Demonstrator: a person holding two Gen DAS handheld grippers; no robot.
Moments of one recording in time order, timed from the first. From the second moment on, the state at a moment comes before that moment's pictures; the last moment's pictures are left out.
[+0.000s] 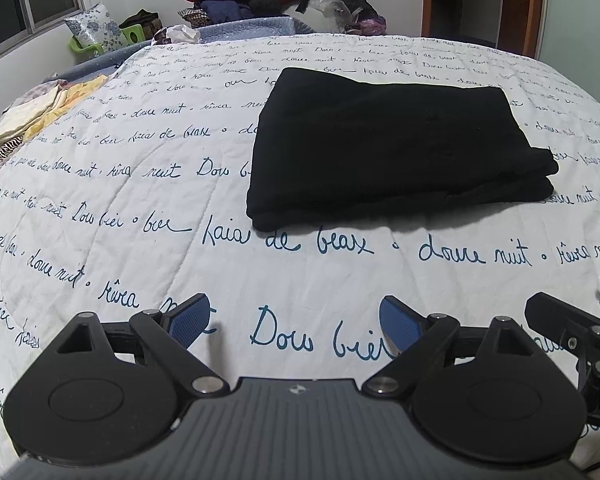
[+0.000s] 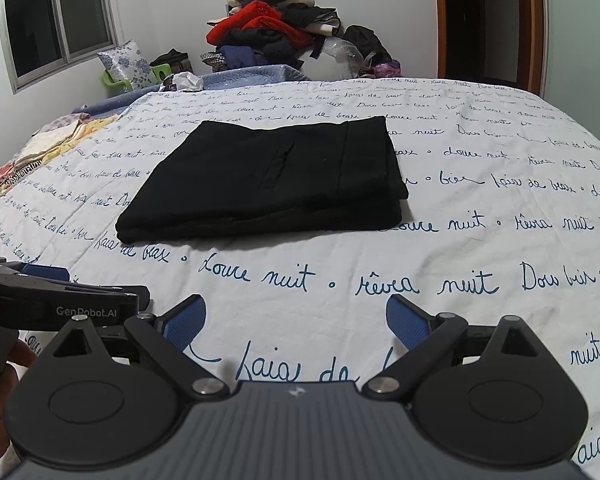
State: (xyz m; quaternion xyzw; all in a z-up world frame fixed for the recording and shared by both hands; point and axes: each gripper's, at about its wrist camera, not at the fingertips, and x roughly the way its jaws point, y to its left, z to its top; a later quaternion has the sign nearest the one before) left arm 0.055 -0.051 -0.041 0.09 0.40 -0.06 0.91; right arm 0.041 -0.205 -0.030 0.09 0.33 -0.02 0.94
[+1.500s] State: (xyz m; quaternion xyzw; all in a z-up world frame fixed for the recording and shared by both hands) left arm 0.049 -0.027 -0.050 0.07 0.41 -0.02 0.91; right arm 0.044 -0.200 -0.038 0.09 0.34 -0.02 0.94
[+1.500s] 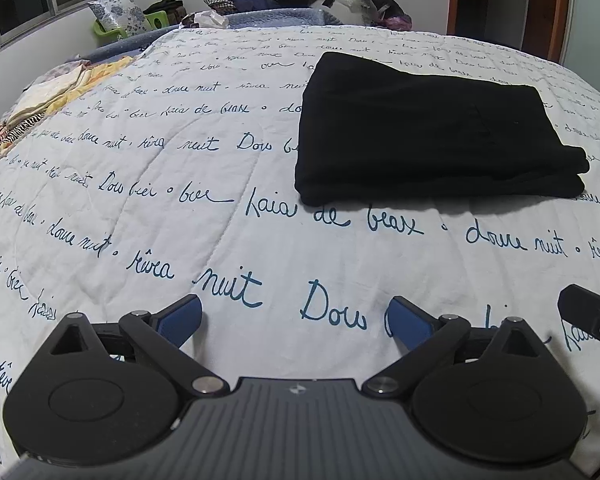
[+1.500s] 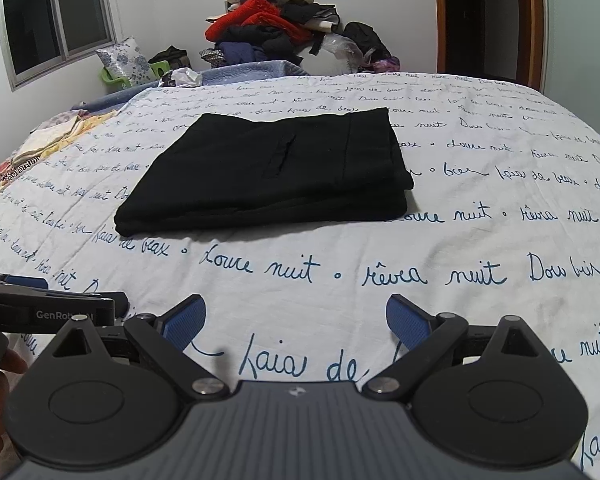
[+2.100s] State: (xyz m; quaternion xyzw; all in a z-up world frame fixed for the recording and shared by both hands) left arm 0.050 -0.027 -0.053 0.07 0.41 -0.02 0.91; right arm 0.044 -0.201 -0.041 0.08 0.35 -0.02 0.93
